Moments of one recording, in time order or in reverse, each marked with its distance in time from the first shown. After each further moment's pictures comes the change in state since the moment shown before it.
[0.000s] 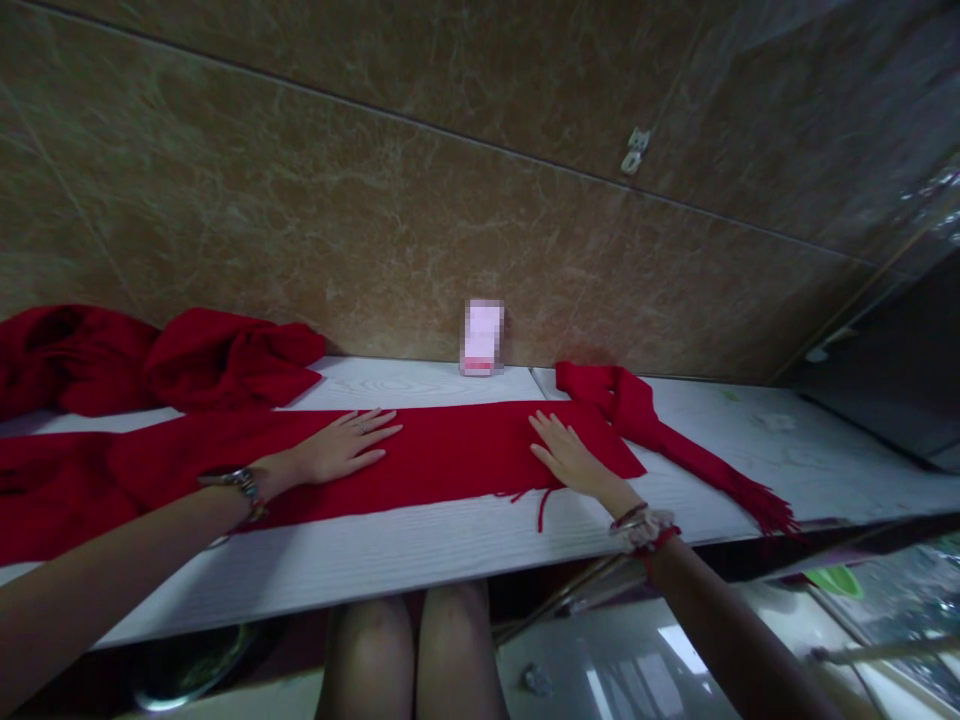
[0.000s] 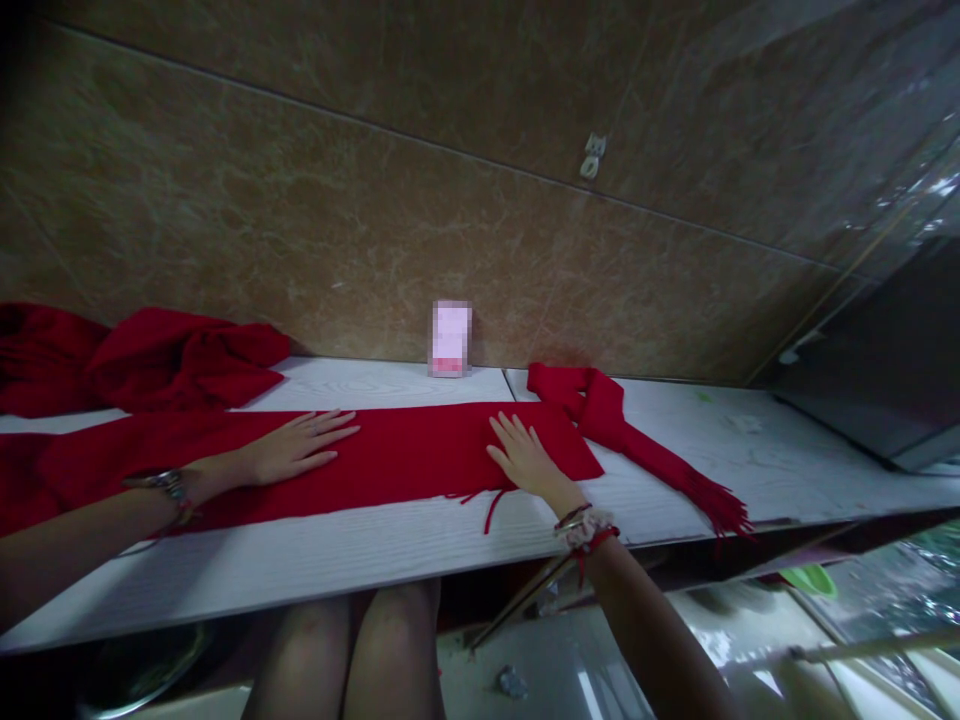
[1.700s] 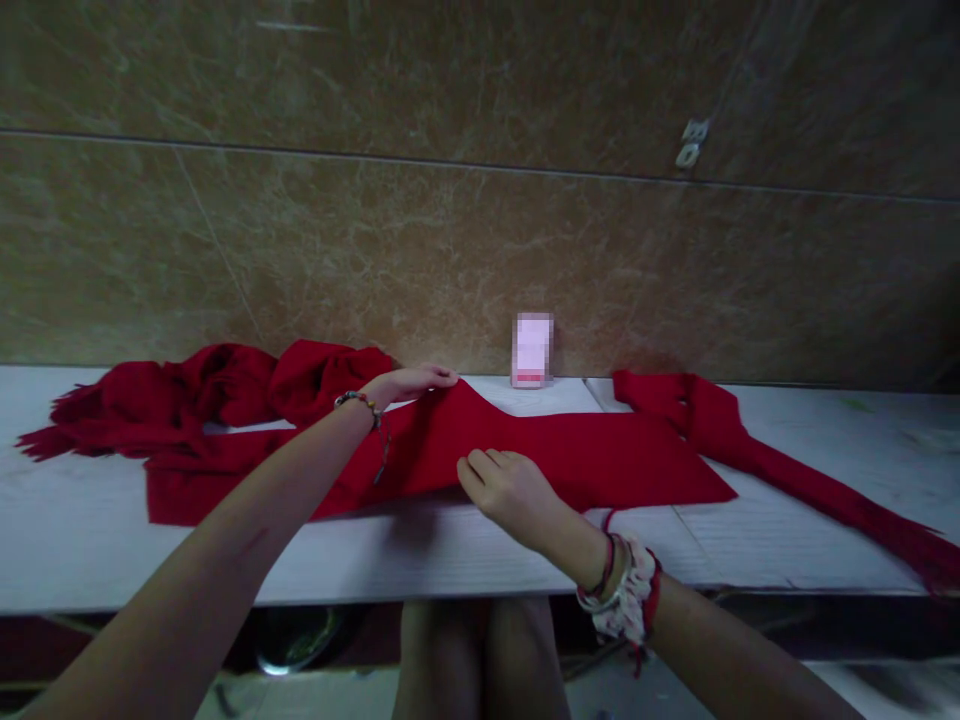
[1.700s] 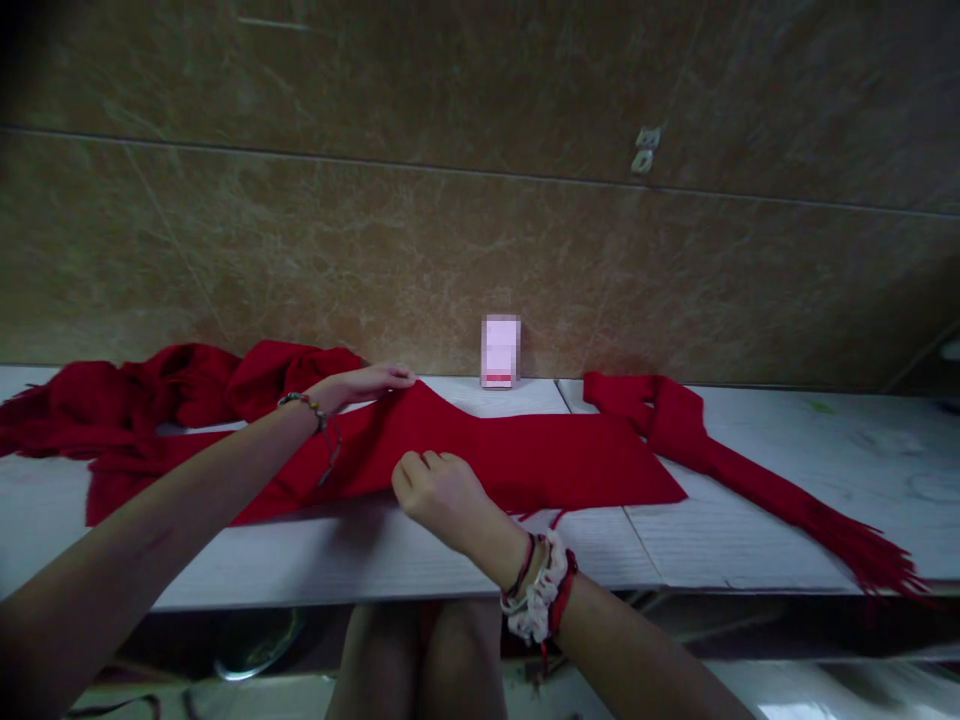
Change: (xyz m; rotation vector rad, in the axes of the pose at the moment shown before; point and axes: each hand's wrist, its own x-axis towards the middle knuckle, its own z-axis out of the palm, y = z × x) left_hand 0.063 -0.024 -0.089 -0.997 0.026 -0.209; right_hand 0.011 -0.181 -0.063 -0.223 0.402 -0.609
